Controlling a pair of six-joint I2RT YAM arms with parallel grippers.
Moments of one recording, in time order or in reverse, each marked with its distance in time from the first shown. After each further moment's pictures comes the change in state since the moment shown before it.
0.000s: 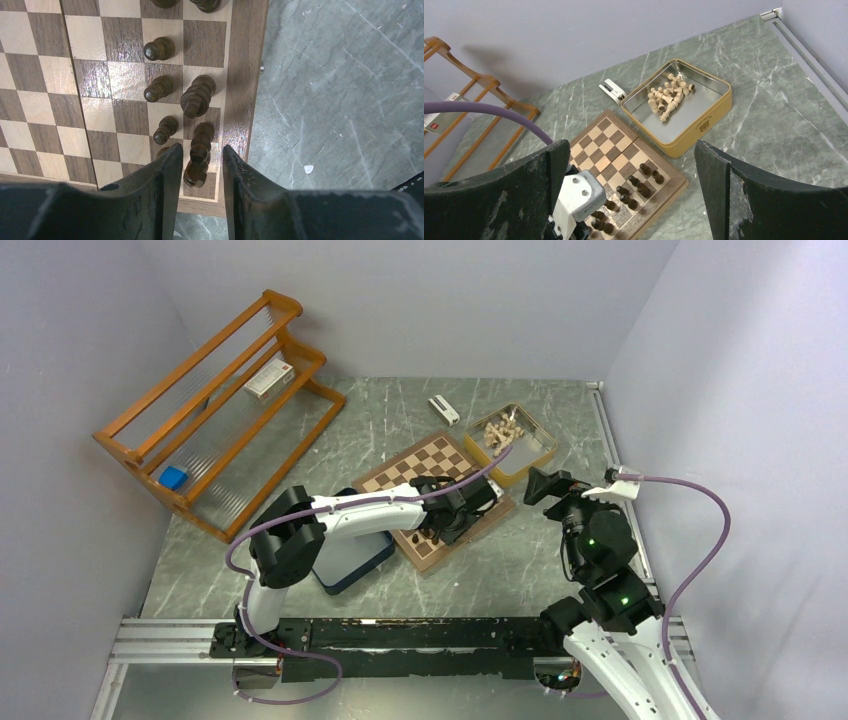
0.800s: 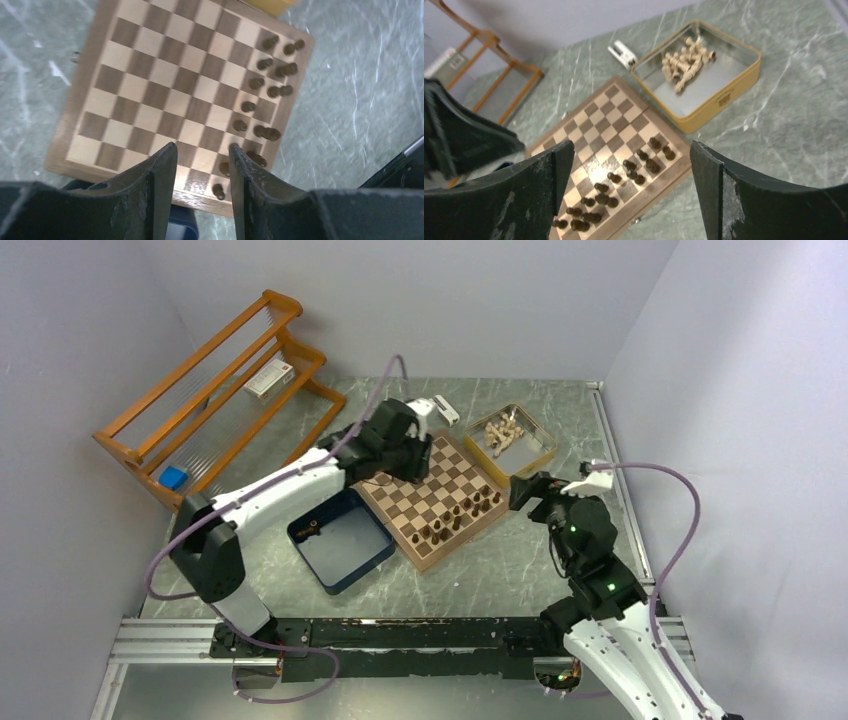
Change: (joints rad) left arm 0.293 -0.317 -0.135 0.183 0.183 -0.113; right arm 0.000 0.054 -0.034 -0.013 -0.102 0.039
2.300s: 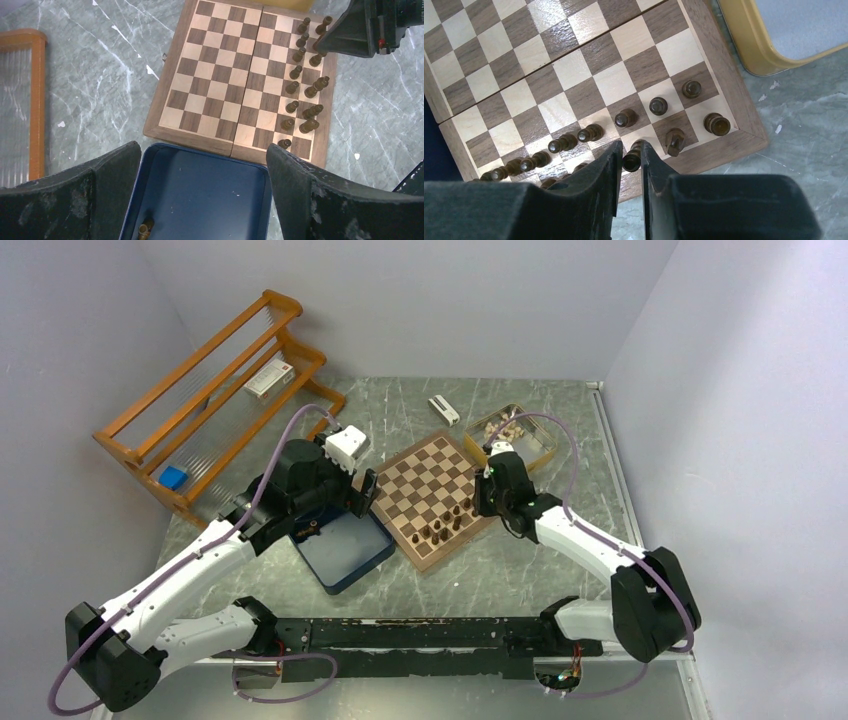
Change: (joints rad) left arm 0.186 -0.669 -0.555 0.200 0.063 0.297; right arm 0.000 0.847 0.077 0.150 -0.333 -0.141
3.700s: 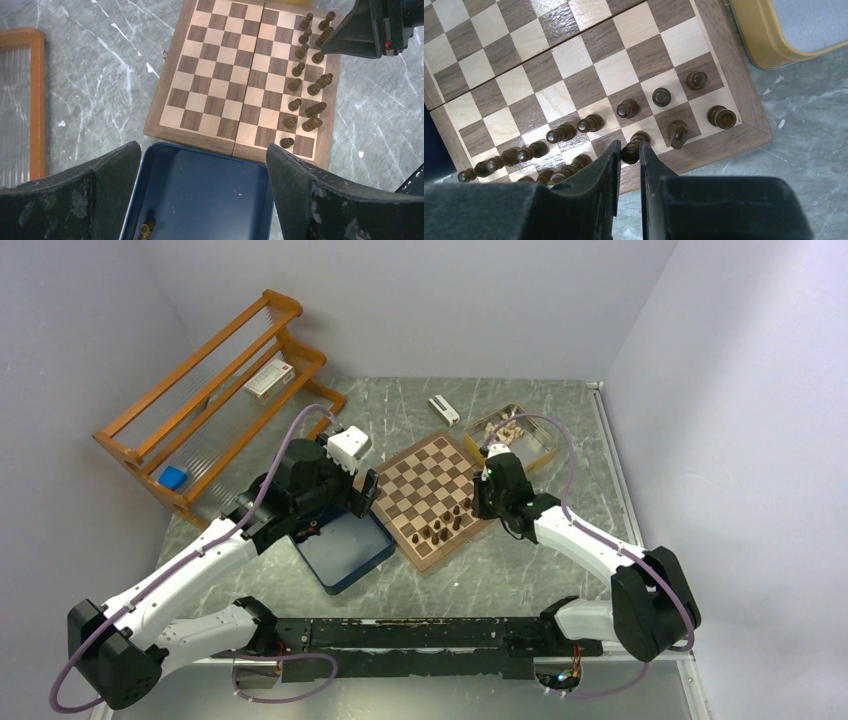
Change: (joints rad) left arm 0.000 0.012 0.000 0.000 -0.001 0.012; right arm 0.016 0.004 0.007 -0.032 -0.003 -0.022
